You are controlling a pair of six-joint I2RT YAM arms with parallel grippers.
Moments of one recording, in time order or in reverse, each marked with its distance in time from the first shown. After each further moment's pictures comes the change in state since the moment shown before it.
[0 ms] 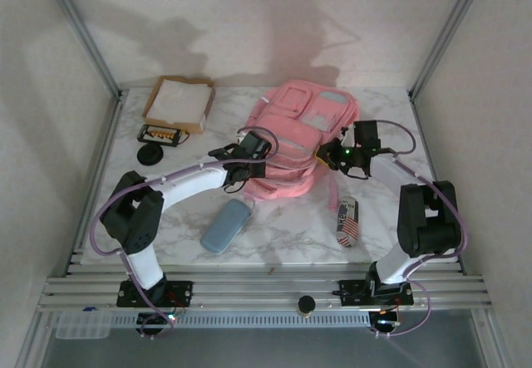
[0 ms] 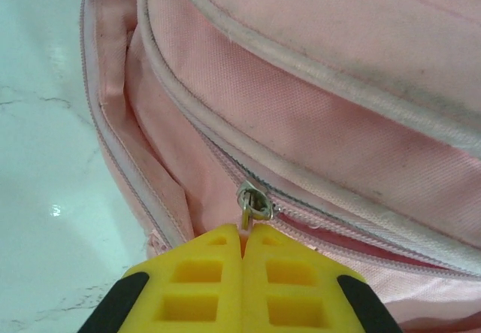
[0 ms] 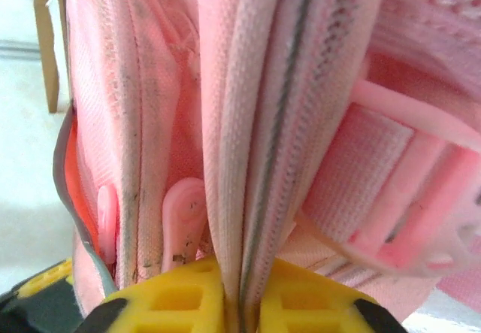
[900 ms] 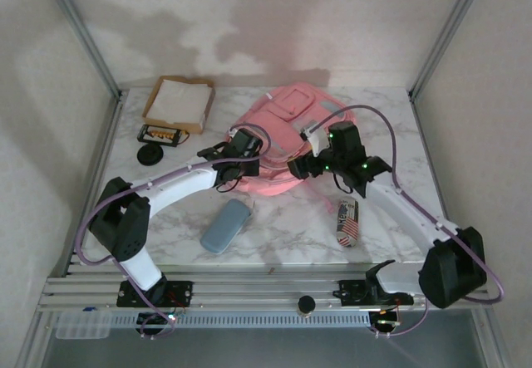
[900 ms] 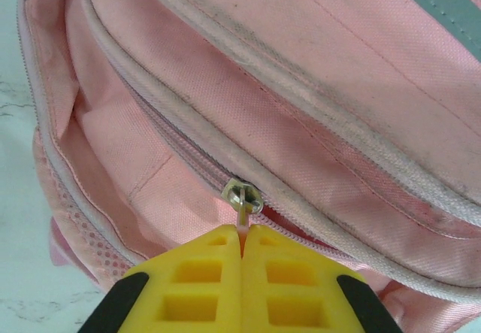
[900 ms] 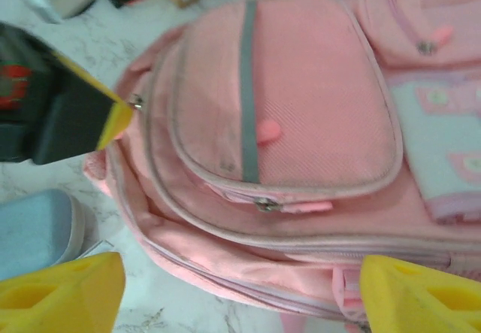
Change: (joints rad) left arm 0.030 -0.082 -0.033 -0.013 0.027 0.024; right arm 0.352 -0.330 -0.008 -0.095 0.313 -0.835
